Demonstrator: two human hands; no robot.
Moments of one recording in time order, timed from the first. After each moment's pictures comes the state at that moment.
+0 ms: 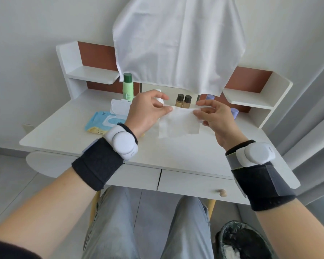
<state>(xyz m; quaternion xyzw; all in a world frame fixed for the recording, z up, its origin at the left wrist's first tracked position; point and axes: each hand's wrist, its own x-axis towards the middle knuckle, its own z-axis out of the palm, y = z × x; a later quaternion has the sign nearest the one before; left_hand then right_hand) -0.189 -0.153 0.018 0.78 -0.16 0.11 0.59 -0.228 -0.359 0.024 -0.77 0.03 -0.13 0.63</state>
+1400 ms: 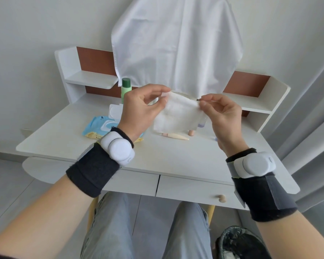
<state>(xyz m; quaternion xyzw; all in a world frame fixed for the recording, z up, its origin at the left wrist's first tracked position) -0.203 -0.152 0.037 0.67 -0.27 0.26 0.65 -0.241 -0.354 0.035 -0.71 -0.07 -0.28 0.64</state>
